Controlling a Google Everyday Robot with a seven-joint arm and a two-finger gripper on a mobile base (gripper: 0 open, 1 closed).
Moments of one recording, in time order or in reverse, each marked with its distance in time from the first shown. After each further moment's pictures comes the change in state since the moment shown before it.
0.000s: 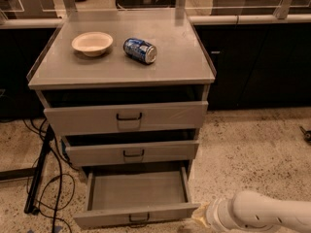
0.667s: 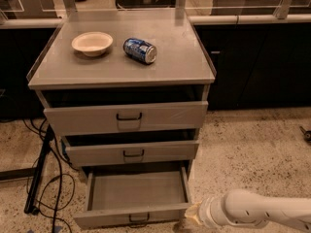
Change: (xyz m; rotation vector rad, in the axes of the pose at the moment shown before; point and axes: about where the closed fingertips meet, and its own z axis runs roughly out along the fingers) arm -0.004 -0.005 0.041 -0.041 -0.038 -0.013
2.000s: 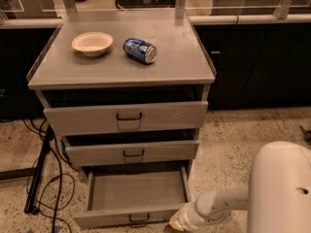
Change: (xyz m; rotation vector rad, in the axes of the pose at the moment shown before) arm 0.029 0.008 0.137 -0.100 0.090 0.014
